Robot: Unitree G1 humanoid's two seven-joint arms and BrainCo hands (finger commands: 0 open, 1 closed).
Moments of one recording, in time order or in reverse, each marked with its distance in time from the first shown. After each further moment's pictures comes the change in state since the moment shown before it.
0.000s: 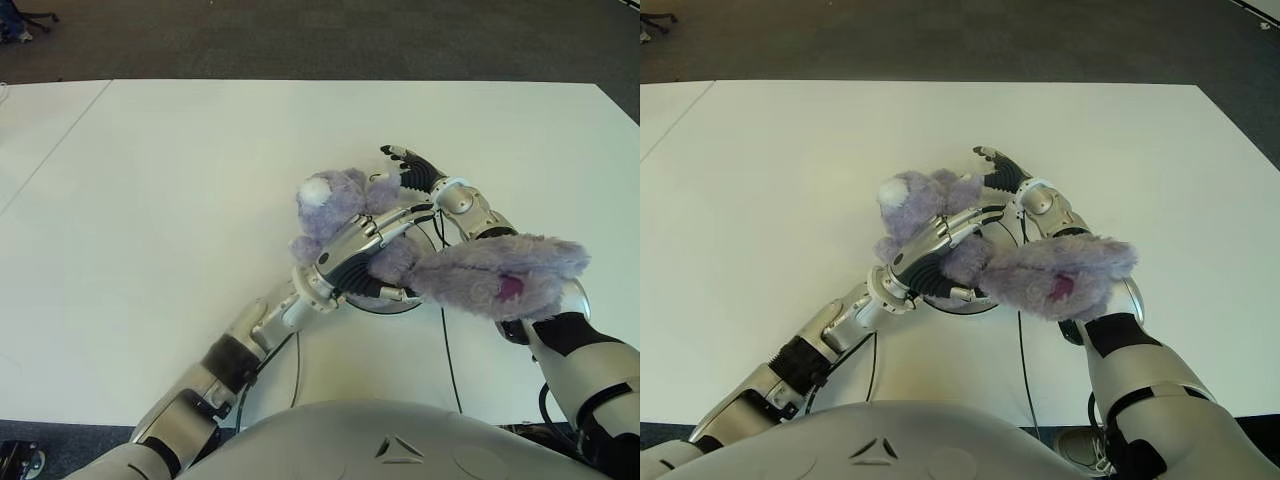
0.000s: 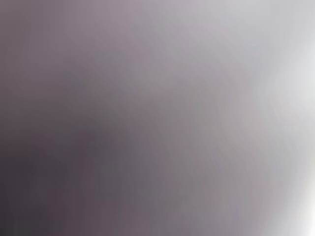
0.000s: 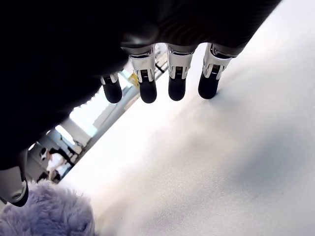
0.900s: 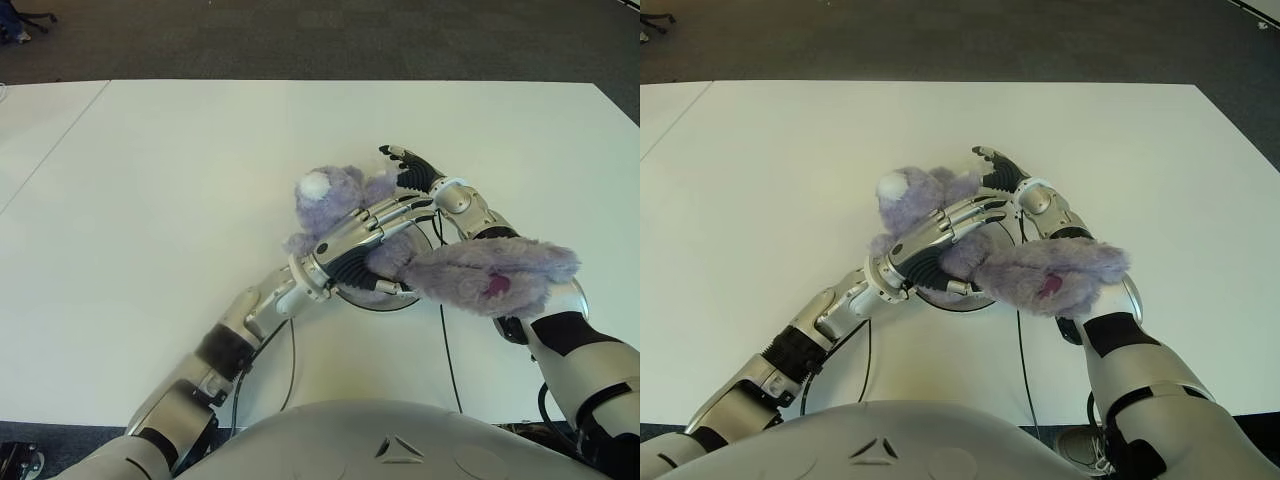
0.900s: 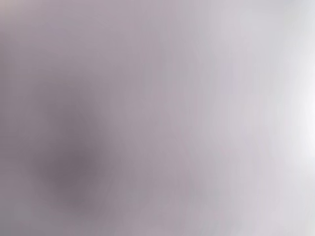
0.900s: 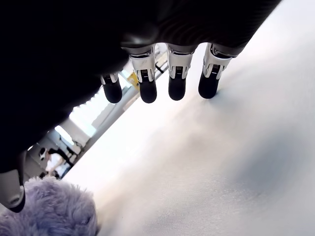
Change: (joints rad) left arm -0.066 0.031 0.039 0.003 0.031 0.041 -0.125; right arm -0.002 0.011 -0.004 0.000 0.010 0.010 0.001
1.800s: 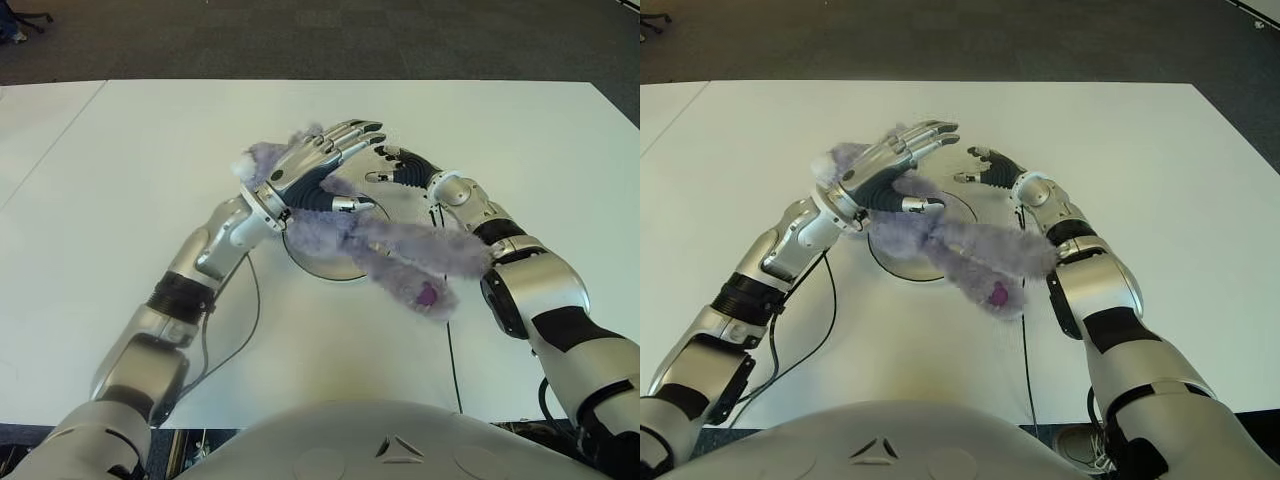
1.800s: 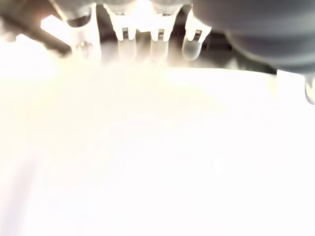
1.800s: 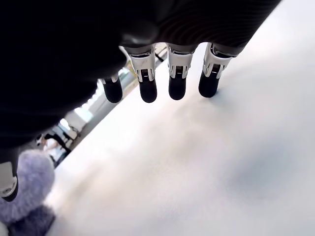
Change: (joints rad) left arm -0.205 0.151 0.193 -0.041 -0.126 0.070 -0.206; right arm -0.040 0.000 0.031 0.004 -0.019 0.048 0.082
